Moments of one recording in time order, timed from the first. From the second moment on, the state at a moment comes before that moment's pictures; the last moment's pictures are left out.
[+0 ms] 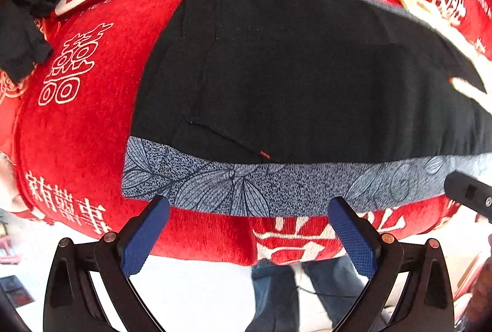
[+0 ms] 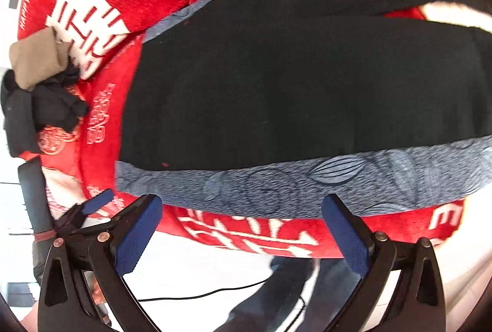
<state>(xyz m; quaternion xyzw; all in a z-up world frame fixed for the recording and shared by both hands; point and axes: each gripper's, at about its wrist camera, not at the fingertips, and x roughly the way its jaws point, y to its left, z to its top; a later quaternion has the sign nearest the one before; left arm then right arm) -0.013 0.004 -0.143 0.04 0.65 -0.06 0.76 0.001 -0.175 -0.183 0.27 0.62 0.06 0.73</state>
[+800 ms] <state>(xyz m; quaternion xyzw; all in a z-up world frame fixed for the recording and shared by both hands) -0.022 0.093 -0.206 -0.28 0.66 -0.07 0.69 -0.012 -0.144 -0.288 0.54 0.56 0.14 0.61</state>
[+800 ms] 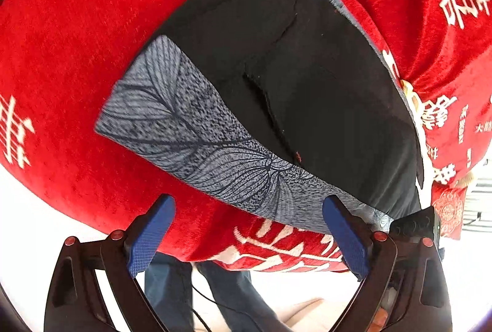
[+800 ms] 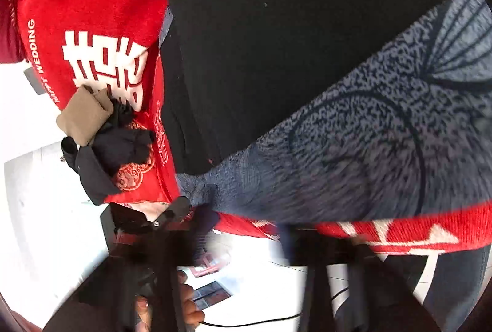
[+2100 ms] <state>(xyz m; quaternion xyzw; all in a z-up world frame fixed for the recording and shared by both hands) 0.119 0.032 -0.086 -0.20 0.56 -0.09 0.80 0.123 -0.333 -0.142 0.45 0.51 0.16 0.72</state>
